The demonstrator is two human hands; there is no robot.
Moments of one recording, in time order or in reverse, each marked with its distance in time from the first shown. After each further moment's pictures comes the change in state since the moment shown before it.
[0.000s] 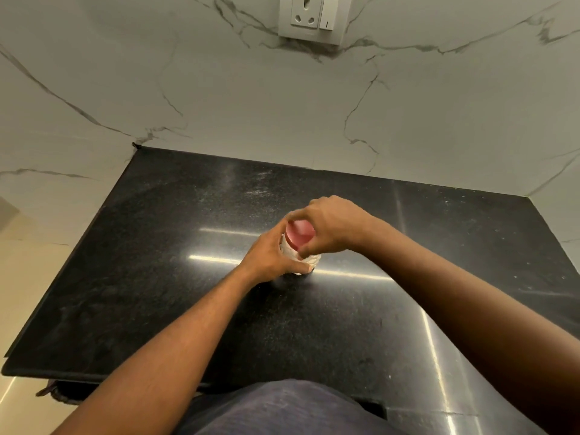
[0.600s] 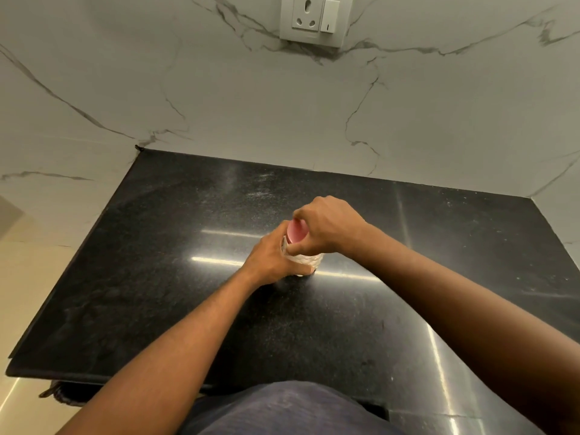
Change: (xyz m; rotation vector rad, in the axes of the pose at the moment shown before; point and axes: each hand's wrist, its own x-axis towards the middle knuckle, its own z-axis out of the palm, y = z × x) left_hand -0.003 0.003 0.002 0.029 0.033 -0.001; right_hand 0.013 -0.007 0.010 -0.066 0.129 0.070
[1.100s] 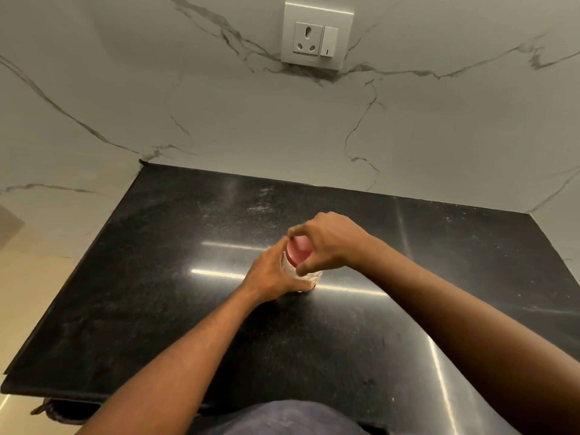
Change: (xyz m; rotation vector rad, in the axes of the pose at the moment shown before) left_hand -0.002 -0.001 0.002 0.027 0.027 -0.005; right_hand -0.002 0.011 -0.001 0.111 -0.044 -0.085
